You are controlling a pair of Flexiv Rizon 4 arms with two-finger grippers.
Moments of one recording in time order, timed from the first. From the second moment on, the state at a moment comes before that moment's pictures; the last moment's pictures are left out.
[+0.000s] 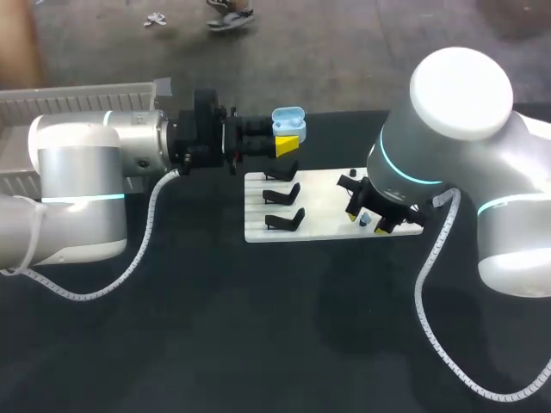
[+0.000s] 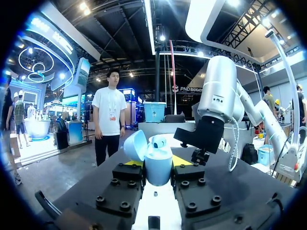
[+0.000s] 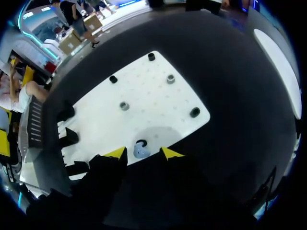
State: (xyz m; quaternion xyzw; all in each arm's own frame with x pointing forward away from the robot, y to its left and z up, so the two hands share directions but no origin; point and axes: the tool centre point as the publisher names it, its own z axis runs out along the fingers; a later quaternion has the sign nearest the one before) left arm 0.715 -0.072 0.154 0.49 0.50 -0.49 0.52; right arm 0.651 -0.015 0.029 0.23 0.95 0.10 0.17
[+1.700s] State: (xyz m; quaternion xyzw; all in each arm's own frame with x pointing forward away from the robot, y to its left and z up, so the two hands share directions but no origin) left arm 0.715 -0.072 0.154 0.49 0.50 -0.49 0.52; right arm 0.644 -0.013 0.049 0.19 0.96 0.09 0.17
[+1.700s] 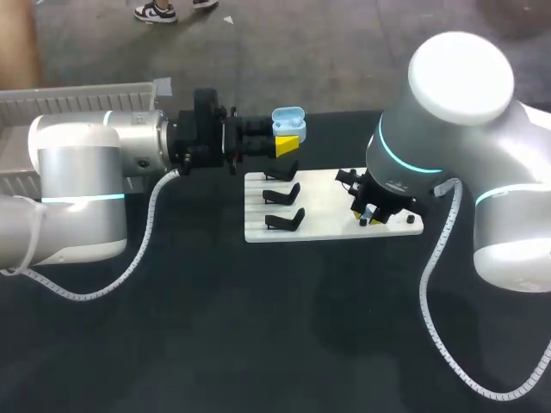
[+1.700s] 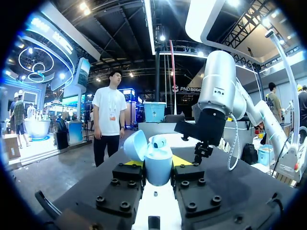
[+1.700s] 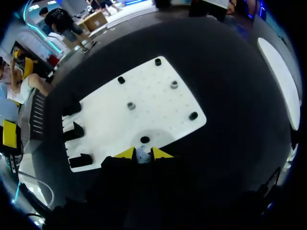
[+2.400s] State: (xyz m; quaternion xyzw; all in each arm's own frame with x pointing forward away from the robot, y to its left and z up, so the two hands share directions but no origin) left arm 0.715 -0.072 0.154 0.49 0.50 -0.49 0.52; right arm 0.619 0.045 0.191 -0.05 0.98 0.07 0.15
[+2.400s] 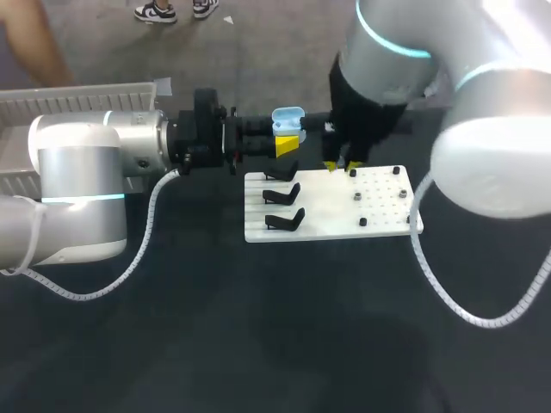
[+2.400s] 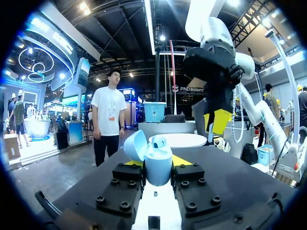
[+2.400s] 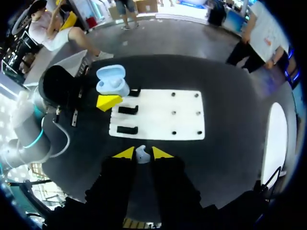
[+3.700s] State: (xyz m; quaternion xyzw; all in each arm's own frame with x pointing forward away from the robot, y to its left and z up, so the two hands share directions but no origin) left arm 0.715 -0.072 0.154 0.49 0.50 -0.49 0.52; right arm 0.666 0.106 0.223 -0.16 0.97 0.03 0.17
